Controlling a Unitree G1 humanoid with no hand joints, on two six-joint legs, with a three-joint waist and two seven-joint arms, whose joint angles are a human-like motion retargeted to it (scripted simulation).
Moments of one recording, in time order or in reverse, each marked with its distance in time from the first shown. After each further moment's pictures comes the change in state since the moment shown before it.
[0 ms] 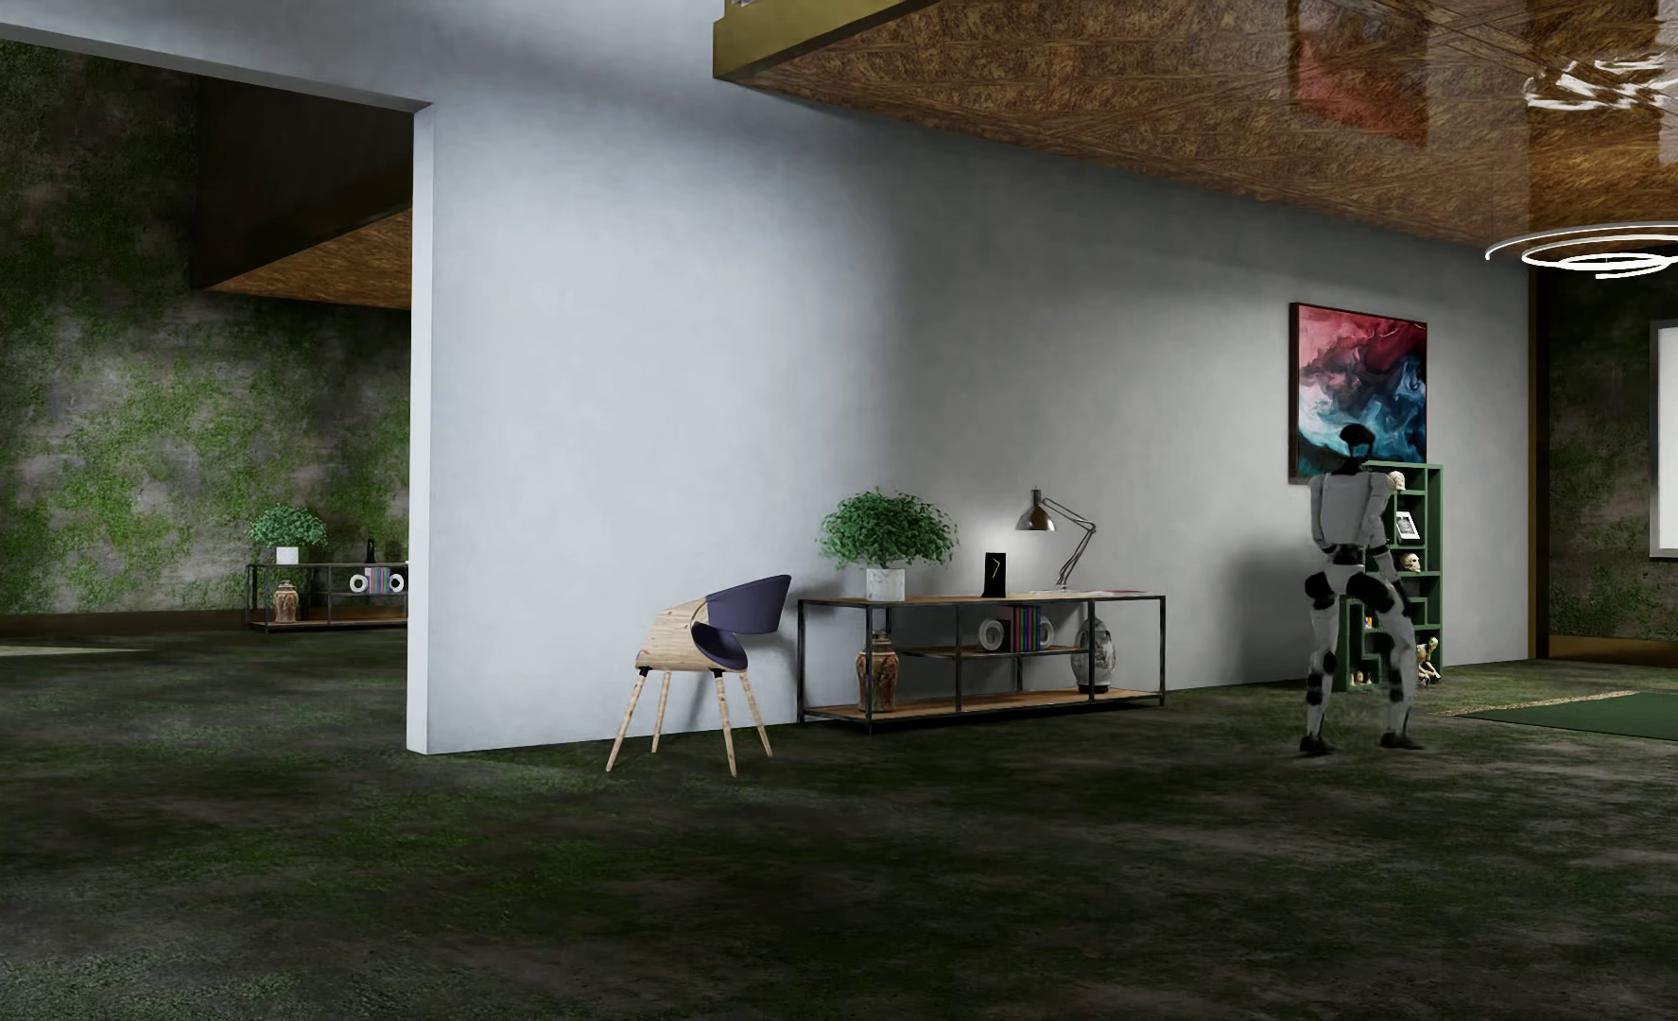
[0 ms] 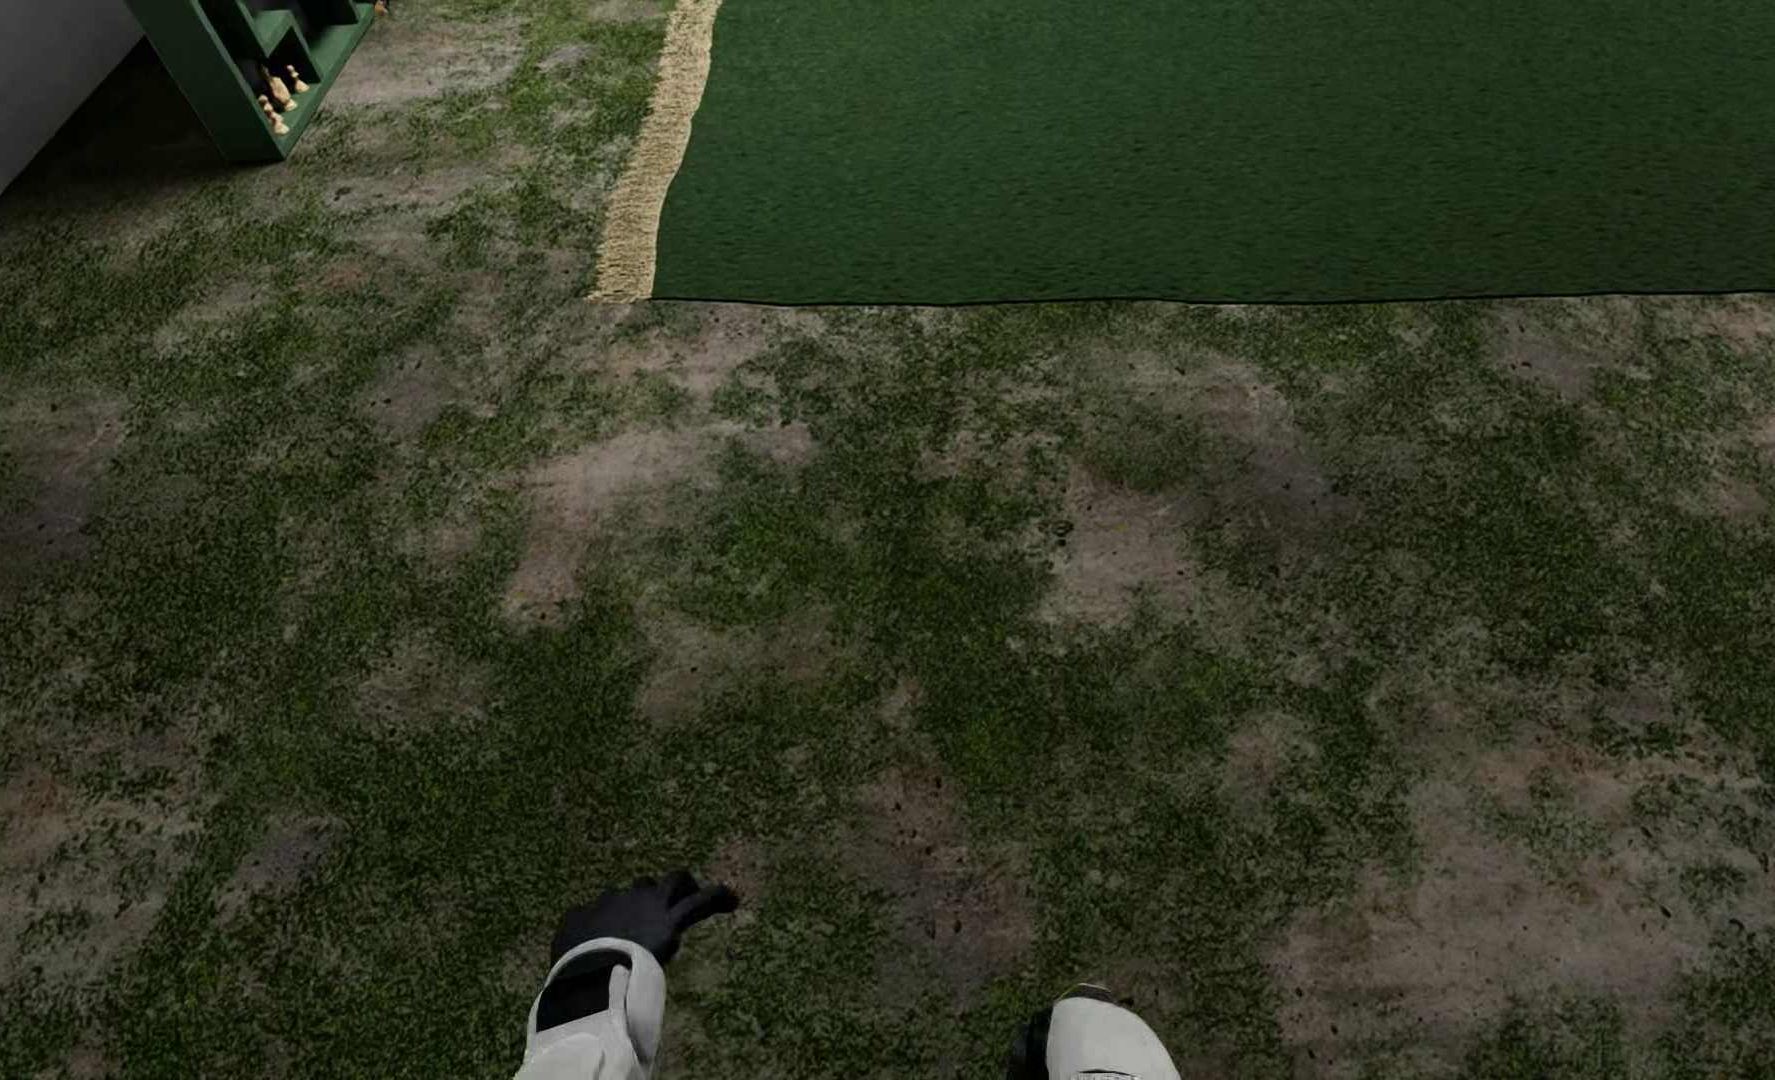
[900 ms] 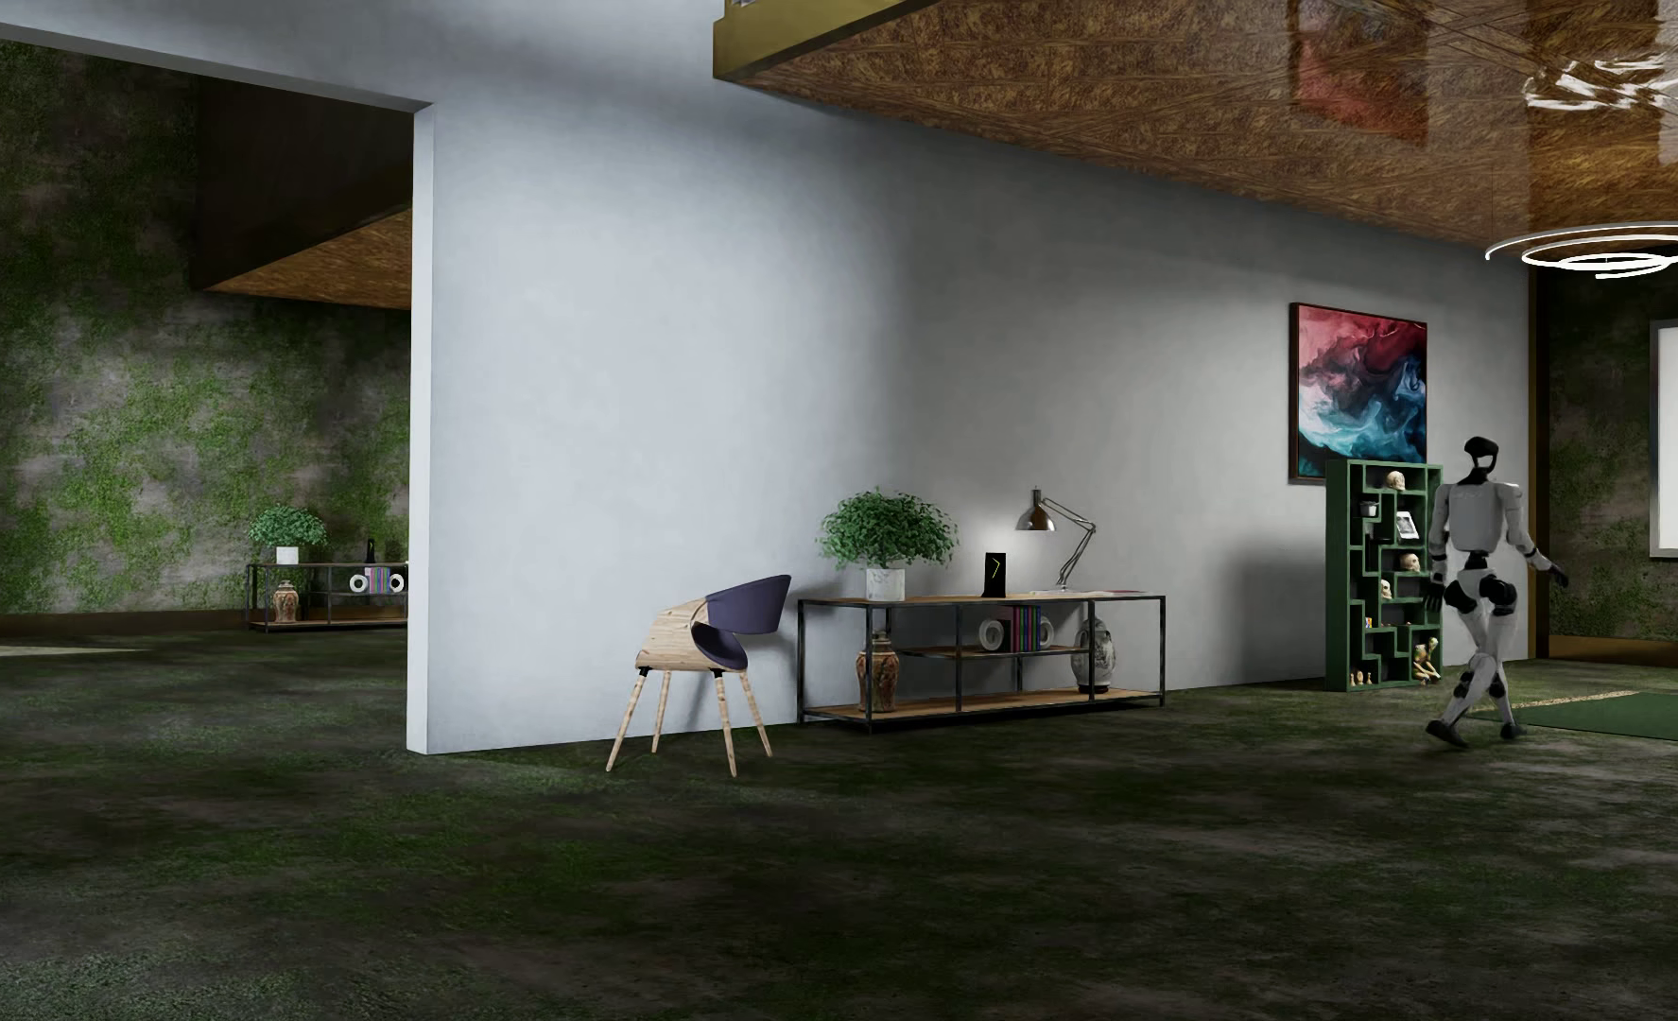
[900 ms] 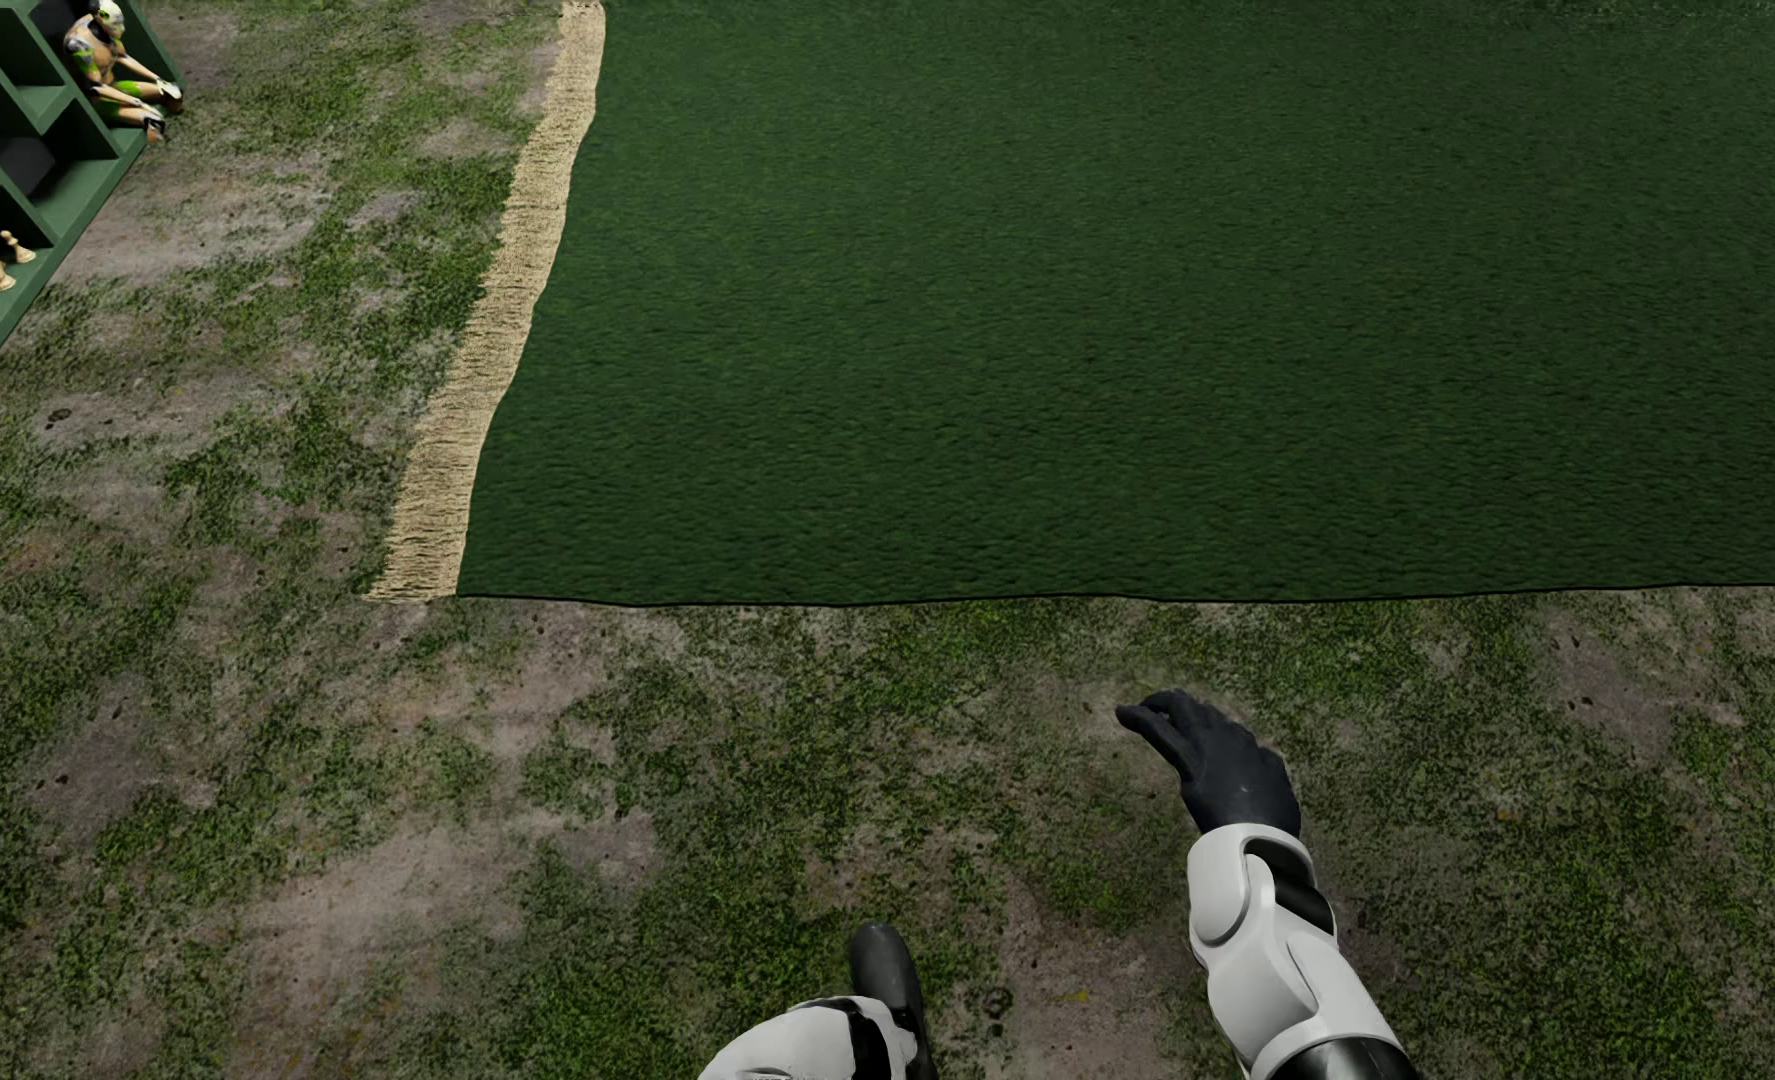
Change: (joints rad) body -0.515 0.806 0.117 0.192 0.360 0.136 0.282 -0.060 -0.010 -0.001 -0.259 0.314 -0.564 0.364 -0.297 0.043 -0.064 0.147 -0.049 0.145 0.272 -0.016 -0.130 0.021 -0.150 0.118 -0.111 -0.117 -0.013
